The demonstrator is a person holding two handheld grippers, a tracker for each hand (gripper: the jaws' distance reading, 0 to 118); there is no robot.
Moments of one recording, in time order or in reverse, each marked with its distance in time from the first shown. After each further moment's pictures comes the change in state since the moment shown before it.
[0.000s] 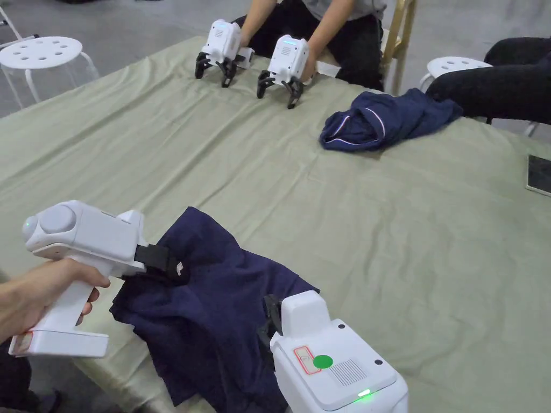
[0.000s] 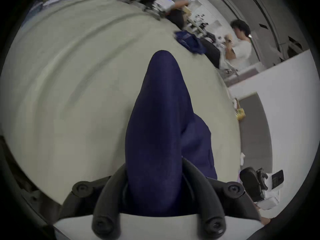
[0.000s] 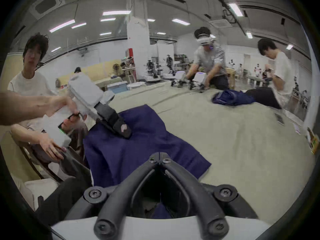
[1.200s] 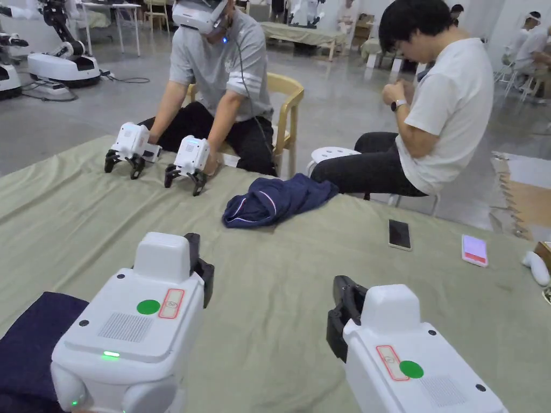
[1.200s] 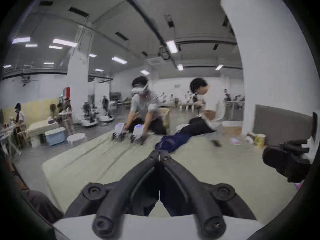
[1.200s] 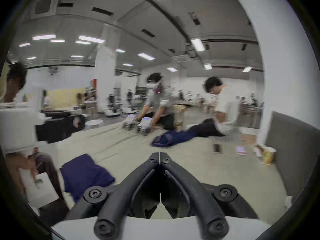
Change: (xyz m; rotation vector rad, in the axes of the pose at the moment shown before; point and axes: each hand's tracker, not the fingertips) left arm 0.355 -0.173 0.048 1.027 0.242 -0.583; right arm 0.098 0.051 0.251 0.351 -0.526 -0.068
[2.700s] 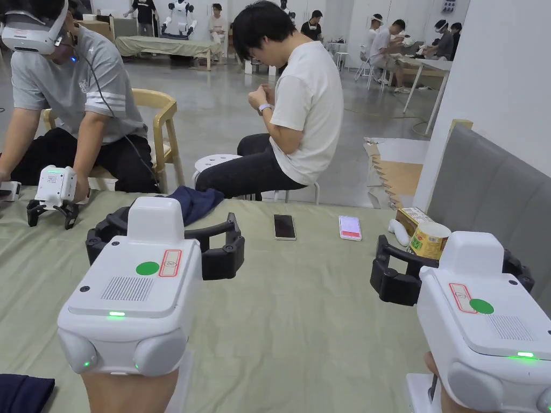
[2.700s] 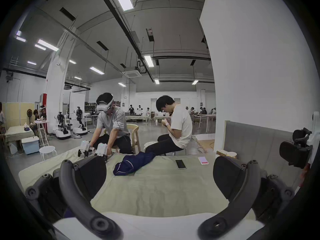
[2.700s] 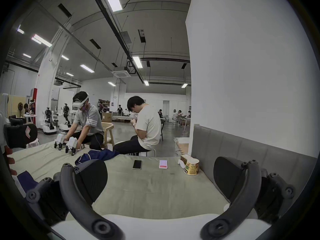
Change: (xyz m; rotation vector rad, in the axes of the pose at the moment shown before) left arm 0.121 0.050 -0.028 0.098 -0.190 0.001; right arm 0.159 0.027 0.077 0.133 -0.529 -0.028
